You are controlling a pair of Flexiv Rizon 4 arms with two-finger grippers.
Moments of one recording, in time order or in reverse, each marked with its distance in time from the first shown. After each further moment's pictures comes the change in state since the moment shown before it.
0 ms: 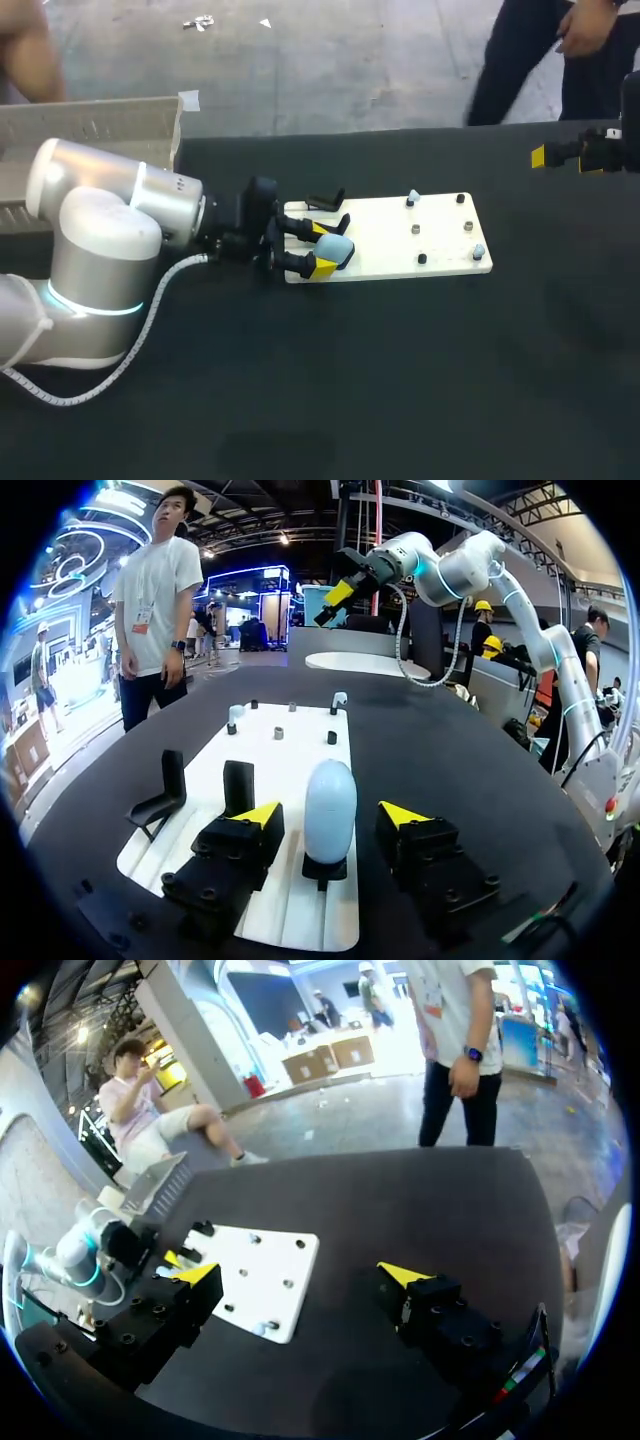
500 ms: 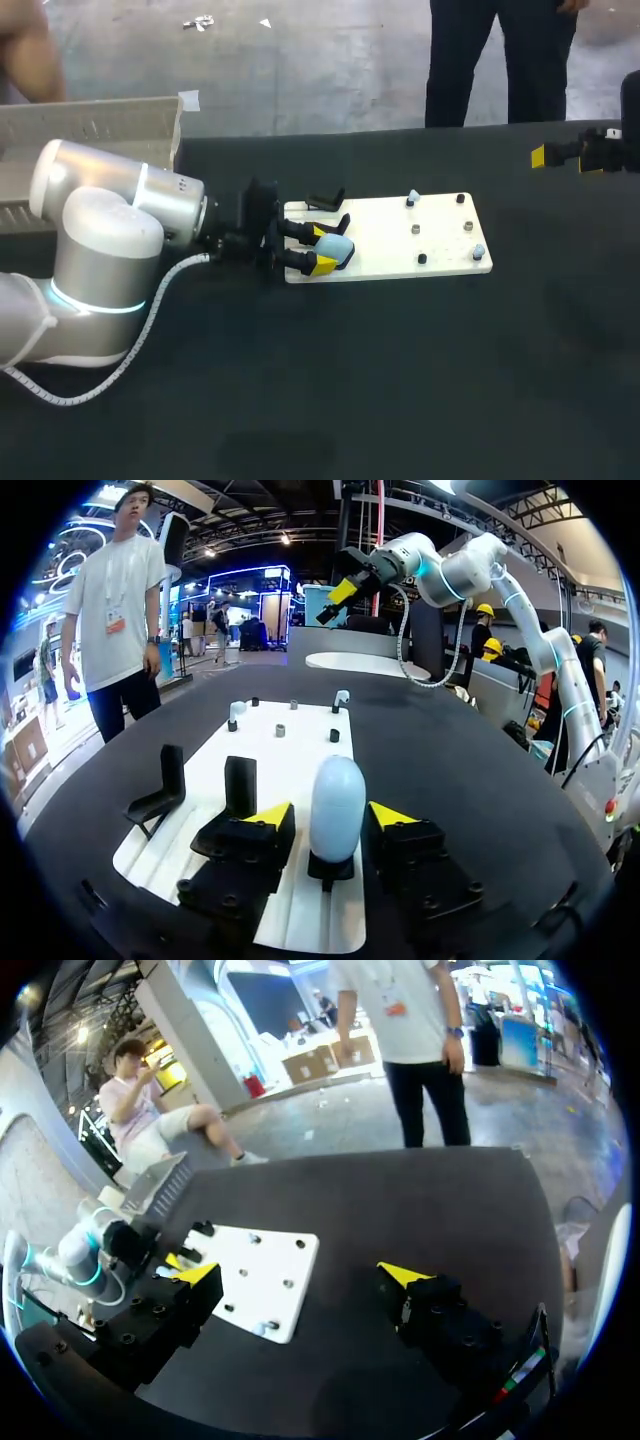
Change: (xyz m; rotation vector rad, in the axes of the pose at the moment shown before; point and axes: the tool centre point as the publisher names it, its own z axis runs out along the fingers) left arm 0.002 0.003 0.003 0.007 -0.004 -0.012; right arm 0.000 0.000 0.000 0.000 0.000 0.000
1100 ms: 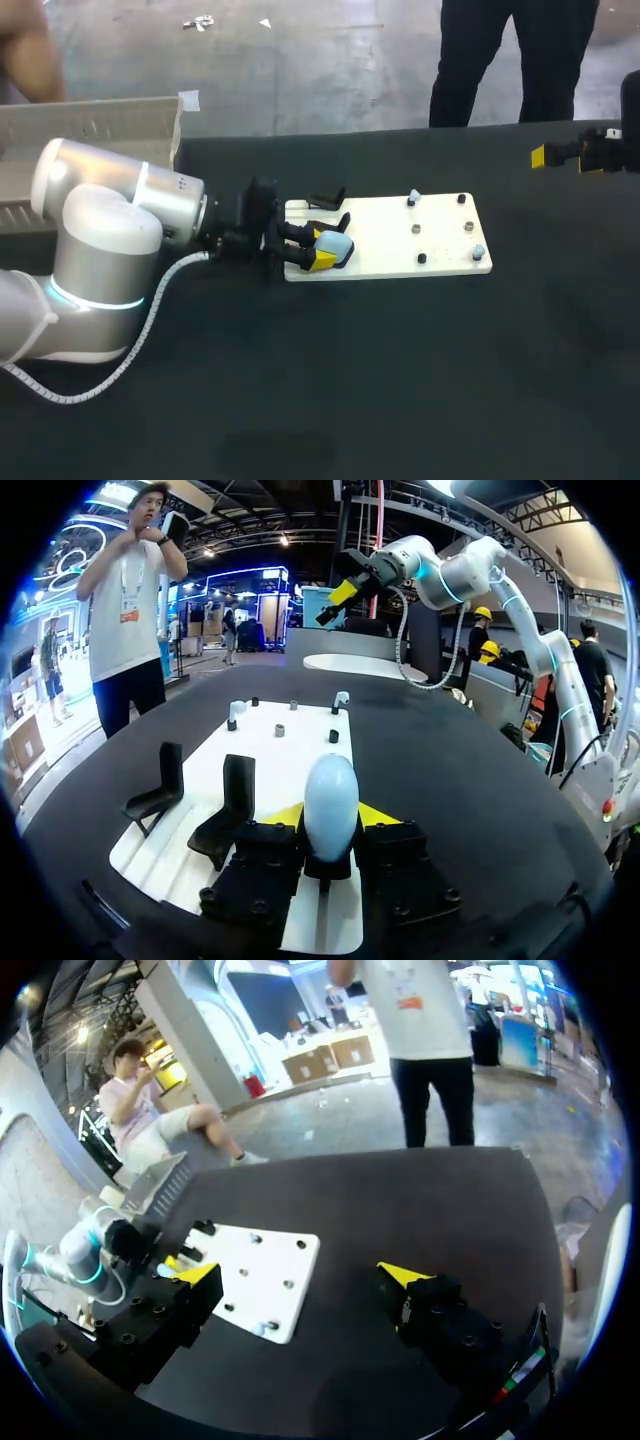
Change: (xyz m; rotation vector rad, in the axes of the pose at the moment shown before) left arm 0.001 0.001 0.000 0.018 -0.009 -0.006; right arm 0.000 0.000 0.000 0.000 0.000 0.000
